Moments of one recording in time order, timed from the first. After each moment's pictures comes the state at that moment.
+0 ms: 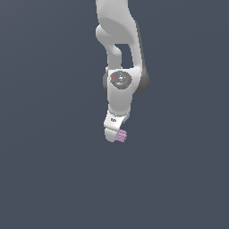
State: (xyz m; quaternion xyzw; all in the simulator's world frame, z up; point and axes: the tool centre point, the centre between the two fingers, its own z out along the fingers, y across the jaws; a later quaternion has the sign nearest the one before) arm -0.004 0.019 0.110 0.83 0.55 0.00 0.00
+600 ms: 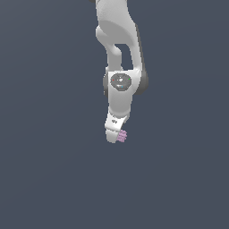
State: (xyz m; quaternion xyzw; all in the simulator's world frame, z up) arm -0.005 0.020 0.103 0.82 0.57 0.00 0.00
